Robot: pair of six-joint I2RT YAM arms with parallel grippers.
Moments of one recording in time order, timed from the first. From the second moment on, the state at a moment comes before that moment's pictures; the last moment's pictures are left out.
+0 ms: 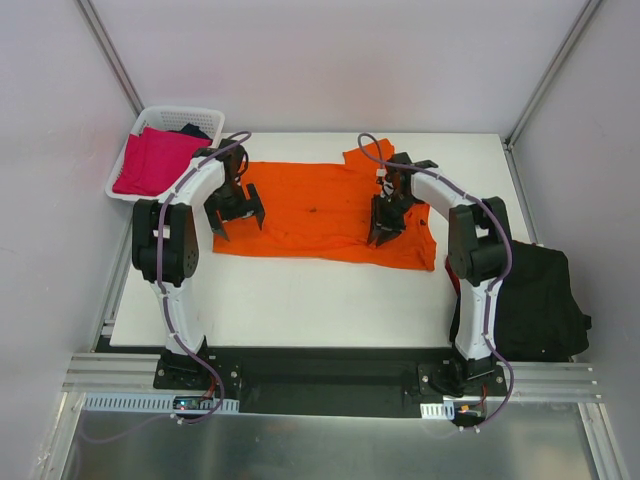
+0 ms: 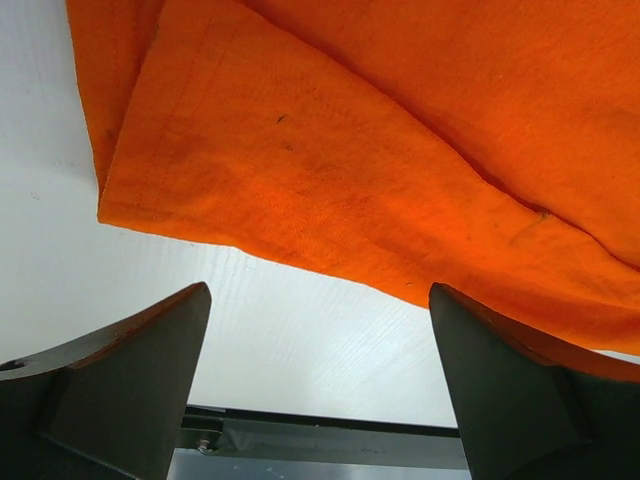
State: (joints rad) left arm -0.16 1.99 1.61 -1.11 0.05 -0.54; right arm 0.33 2.10 1.62 -0.96 -0.37 0.32
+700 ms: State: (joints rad) left arm -0.16 1.99 1.61 -1.11 0.05 -0.53; right arm 0.33 2.13 1.57 -0.92 -0.37 0.32
